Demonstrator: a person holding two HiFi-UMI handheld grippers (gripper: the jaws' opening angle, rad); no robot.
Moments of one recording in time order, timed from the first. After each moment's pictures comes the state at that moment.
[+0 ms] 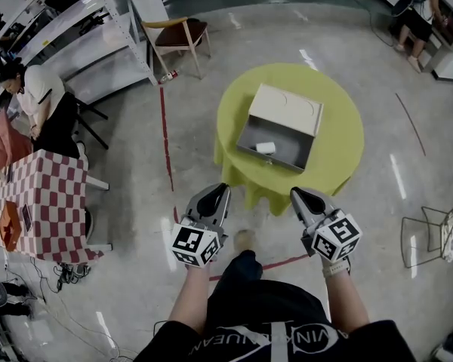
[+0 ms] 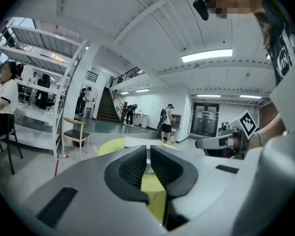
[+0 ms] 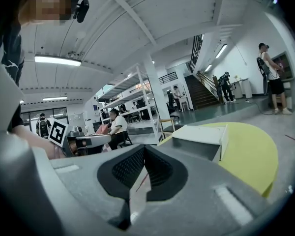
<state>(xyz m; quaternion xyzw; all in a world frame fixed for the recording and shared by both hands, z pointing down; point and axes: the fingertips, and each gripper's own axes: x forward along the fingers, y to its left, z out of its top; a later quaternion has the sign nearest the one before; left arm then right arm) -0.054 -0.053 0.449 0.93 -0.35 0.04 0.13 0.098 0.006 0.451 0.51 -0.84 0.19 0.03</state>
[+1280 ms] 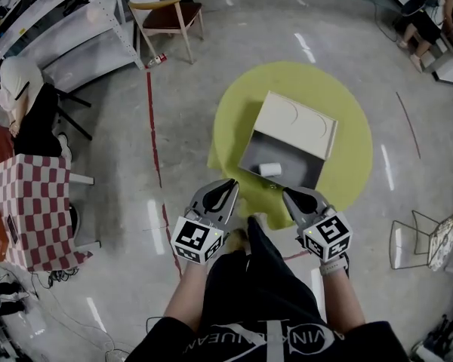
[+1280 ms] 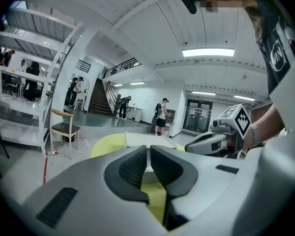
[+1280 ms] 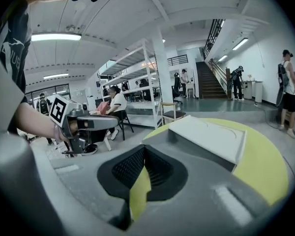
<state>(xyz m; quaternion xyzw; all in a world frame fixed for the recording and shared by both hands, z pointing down) -0.011 -0.152 0.484 0.94 -0.29 0.07 0.15 0.096 -0.101 0.500 0.47 -0.84 0.19 0.17</state>
